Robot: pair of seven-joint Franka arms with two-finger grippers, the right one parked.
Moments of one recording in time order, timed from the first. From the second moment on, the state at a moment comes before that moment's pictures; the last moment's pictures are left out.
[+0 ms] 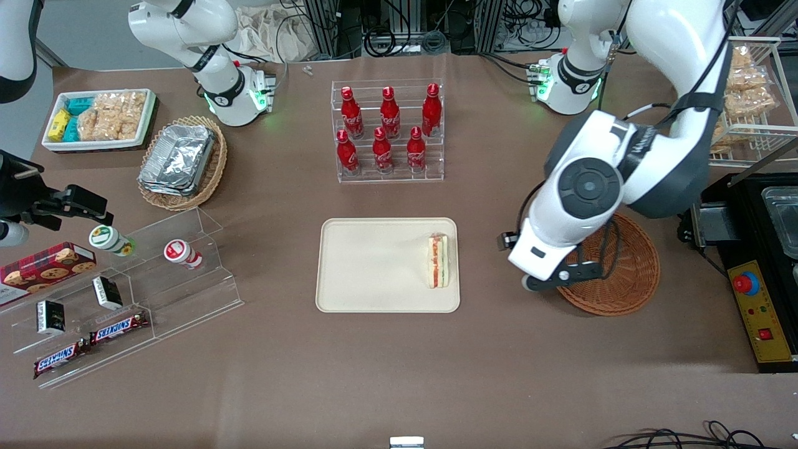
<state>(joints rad) -0.07 0.47 -0.44 -1.35 0.21 1.61 -0.64</state>
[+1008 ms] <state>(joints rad) 0.08 0.12 -0.17 -1.62 0.07 1.59 0.06</state>
